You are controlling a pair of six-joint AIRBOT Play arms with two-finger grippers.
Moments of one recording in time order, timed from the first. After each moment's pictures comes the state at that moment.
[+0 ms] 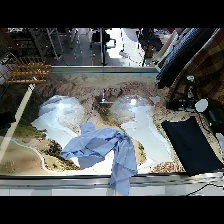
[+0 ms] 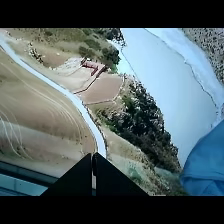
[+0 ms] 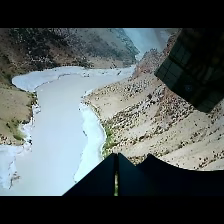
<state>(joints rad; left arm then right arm) 0.31 -1.14 1.41 1.57 -1.50 -1.59 -0.16 -1.28 1.24 -1.39 0.79 1.29</state>
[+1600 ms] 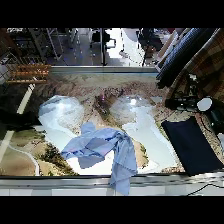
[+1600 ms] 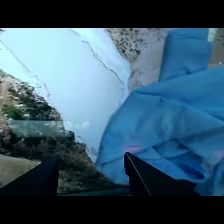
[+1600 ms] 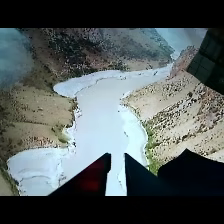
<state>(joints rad) 0.27 -1.29 1.33 1.12 -1.50 -1.43 -0.17 -1.26 1.25 -1.25 0.87 1.30</state>
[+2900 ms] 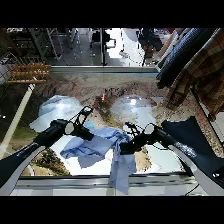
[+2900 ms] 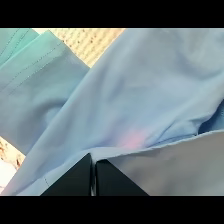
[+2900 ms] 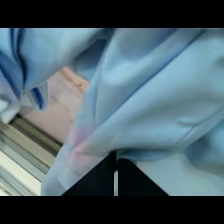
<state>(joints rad) -0.44 -1.43 1.07 1.40 -0.78 -1.37 0.31 -1.47 0.92 -0.87 1.12 1.32</state>
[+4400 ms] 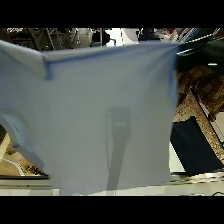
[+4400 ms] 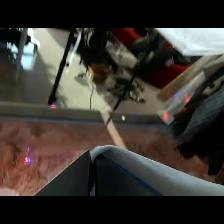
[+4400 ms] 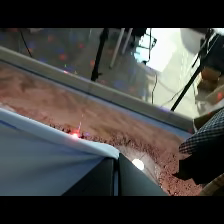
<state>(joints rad) 0.46 -1.37 1.90 0.56 -1.11 -1.12 0.25 -1.21 1.86 -1.65 0.99 1.39</state>
